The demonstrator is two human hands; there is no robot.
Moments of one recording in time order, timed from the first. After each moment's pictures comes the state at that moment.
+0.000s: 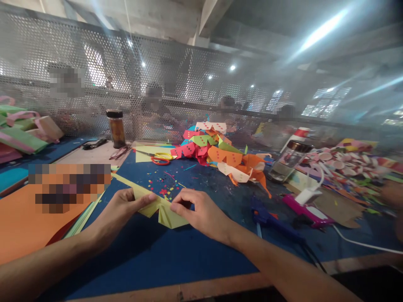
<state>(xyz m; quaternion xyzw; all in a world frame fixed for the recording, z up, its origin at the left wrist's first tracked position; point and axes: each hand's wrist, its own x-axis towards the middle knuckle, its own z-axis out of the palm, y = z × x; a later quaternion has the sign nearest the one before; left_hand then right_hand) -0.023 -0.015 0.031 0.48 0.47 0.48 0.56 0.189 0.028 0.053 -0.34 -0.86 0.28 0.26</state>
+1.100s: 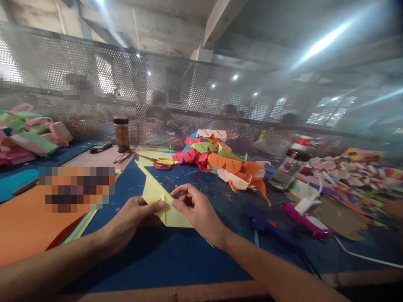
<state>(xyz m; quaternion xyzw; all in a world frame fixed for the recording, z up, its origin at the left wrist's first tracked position) -0.002 -0.014 0.024 0.43 0.44 0.48 0.62 0.186 0.034 0.037 -0.33 -0.75 0.41 0.39</state>
